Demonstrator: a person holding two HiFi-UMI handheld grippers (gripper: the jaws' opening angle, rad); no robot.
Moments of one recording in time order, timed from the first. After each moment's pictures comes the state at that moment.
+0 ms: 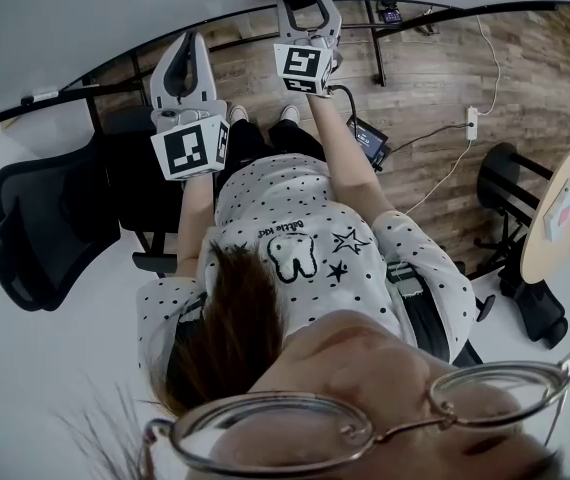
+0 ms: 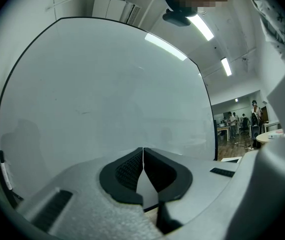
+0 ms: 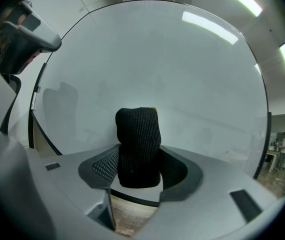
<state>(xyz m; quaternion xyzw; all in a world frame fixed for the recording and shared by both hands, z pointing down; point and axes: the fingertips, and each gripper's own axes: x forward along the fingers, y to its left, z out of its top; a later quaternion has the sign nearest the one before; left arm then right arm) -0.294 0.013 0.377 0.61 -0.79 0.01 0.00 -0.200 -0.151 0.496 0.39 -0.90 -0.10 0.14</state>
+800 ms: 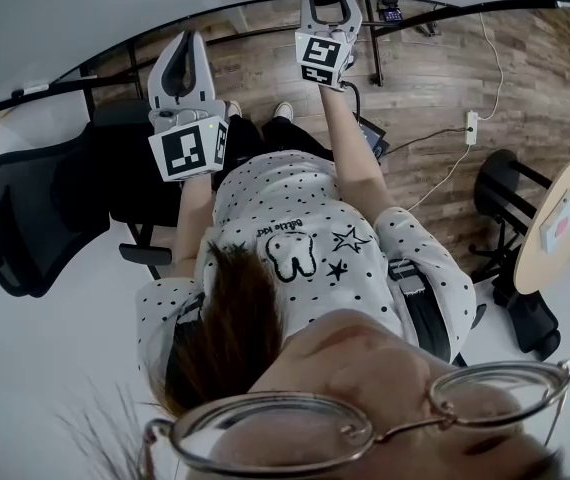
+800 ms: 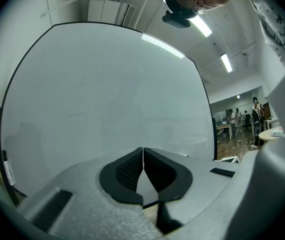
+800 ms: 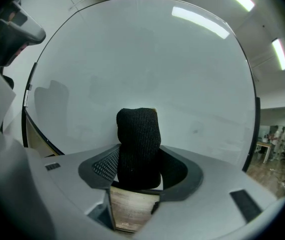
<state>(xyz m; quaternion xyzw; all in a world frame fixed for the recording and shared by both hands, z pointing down) -0.248 0.000 0.375 0.60 -0.80 0.02 0.00 -0.125 -0.203 0.518 0.43 -0.89 -0.08 0.15</state>
